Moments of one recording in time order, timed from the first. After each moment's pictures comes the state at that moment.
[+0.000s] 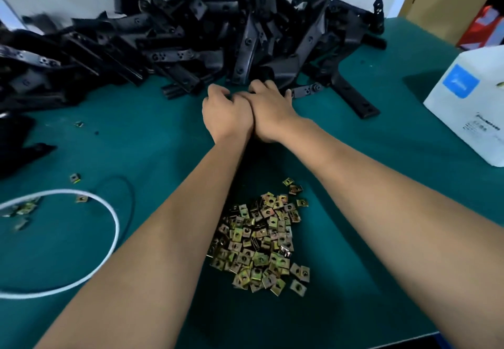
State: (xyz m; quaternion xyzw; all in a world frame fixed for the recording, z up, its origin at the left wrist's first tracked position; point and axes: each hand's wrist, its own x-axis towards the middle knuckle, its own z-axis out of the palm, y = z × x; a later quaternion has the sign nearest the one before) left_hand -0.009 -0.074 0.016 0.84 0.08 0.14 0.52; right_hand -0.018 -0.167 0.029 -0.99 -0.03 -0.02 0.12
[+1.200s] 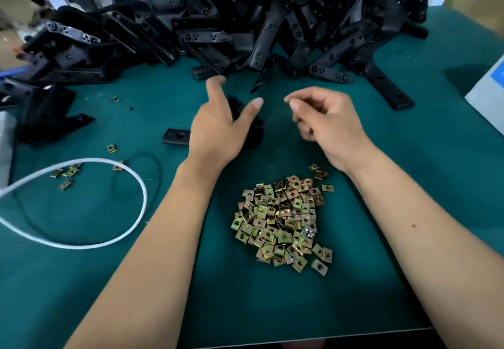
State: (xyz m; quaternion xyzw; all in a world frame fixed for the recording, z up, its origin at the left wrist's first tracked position) left_hand -0.063 0.015 0.007 0.90 -0.11 0.17 0.39; right_hand -0.104 -0.185 0.015 -0.72 -0.02 -0.09 0.69
